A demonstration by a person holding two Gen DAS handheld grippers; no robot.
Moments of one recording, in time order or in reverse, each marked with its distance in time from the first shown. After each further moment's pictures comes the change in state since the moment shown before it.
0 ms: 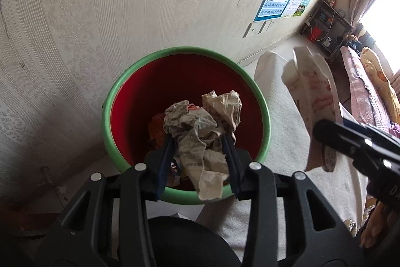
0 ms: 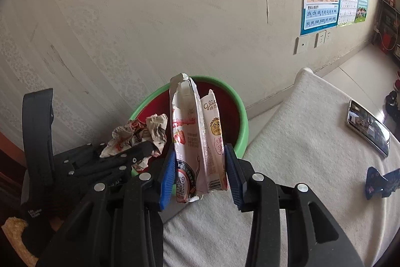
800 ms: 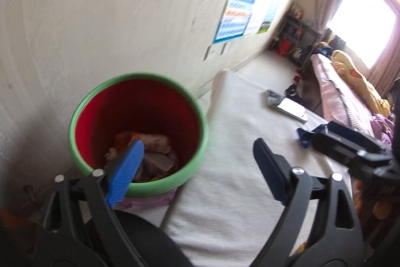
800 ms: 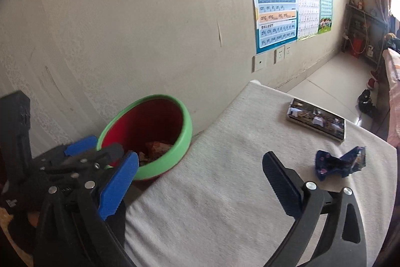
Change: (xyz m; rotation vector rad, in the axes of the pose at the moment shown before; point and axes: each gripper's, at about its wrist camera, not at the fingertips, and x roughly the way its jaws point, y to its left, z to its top) left arm -0.051 -0.069 -0.031 0.106 -0.200 -0.150; right arm -0.090 -0.063 -0.067 0.049 -0.190 -0.138
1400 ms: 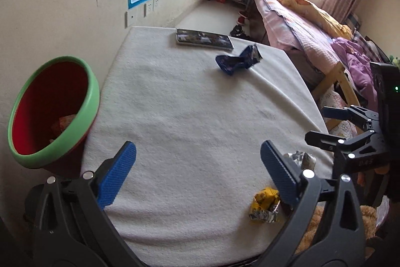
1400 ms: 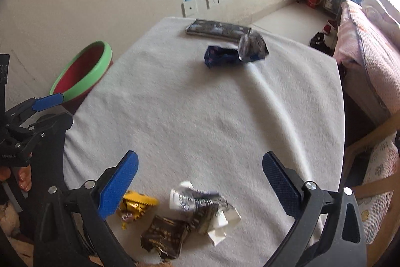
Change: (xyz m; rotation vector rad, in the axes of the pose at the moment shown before) left arm 0.013 -0.127 -0.066 0.323 0.262 -0.217; right arm -0.083 -0.120 -0.125 0.169 0.261 -0.181
